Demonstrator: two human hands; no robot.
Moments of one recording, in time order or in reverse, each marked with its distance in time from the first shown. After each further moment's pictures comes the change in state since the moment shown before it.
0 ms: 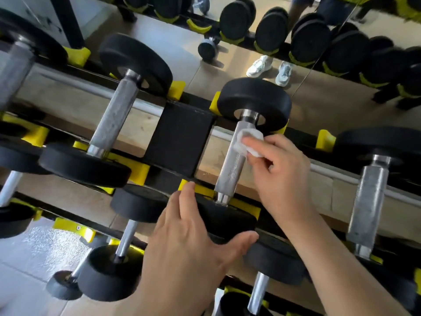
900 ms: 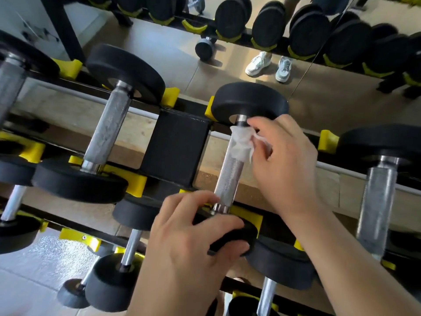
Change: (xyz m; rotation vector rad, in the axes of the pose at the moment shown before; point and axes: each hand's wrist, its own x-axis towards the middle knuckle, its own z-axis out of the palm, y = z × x) left_hand 0.019 -0.007 -0.007 -0.127 0.128 0.495; right_hand 0.026 0.001 0.001 -0.167 0.132 -0.040
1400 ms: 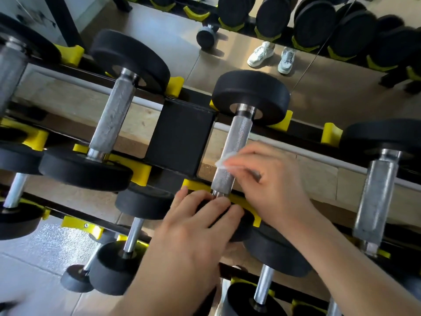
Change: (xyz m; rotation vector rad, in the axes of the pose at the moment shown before) left_hand -0.008 -0.011 -0.004 0.195 -0.112 0.277; right_hand -0.026 -0.015 -0.008 0.281 -0.299 -0.105
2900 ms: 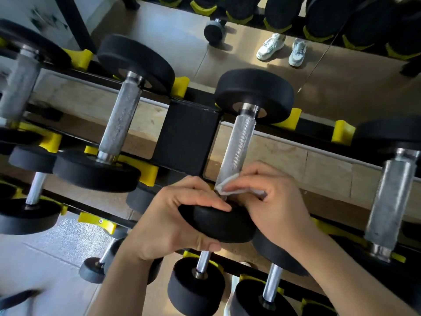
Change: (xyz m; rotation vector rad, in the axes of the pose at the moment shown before) left_hand 0.017 -0.057 -0.001 -0.960 -0.203 -0.275; right_hand -0.018 -0.004 0.007 0.329 -0.084 0.118
